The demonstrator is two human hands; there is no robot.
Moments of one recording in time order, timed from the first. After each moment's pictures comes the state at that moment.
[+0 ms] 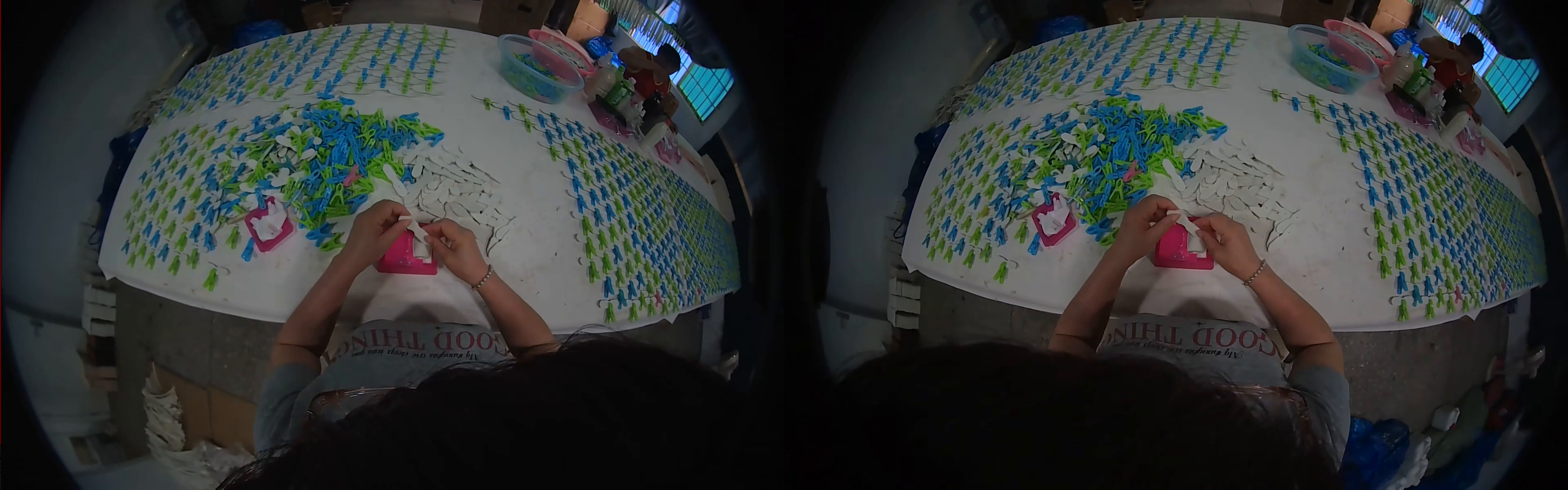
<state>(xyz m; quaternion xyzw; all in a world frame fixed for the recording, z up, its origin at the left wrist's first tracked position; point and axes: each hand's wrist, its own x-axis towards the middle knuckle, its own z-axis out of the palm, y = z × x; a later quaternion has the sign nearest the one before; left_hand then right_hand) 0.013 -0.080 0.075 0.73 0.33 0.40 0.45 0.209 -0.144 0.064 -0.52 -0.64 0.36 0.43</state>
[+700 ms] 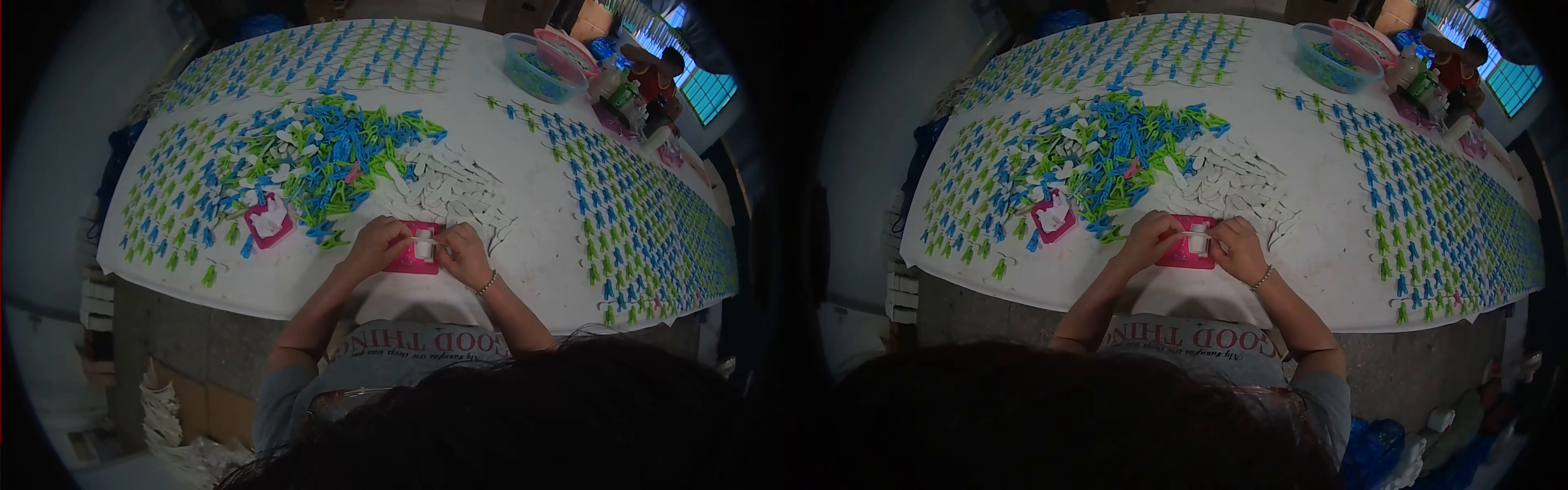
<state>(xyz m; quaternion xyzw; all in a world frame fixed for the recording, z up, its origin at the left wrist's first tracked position) 0.006 -0.084 0.048 0.85 0.29 0.34 0.27 0.225 -0.147 0.043 -0.47 -0.78 0.08 0.41</state>
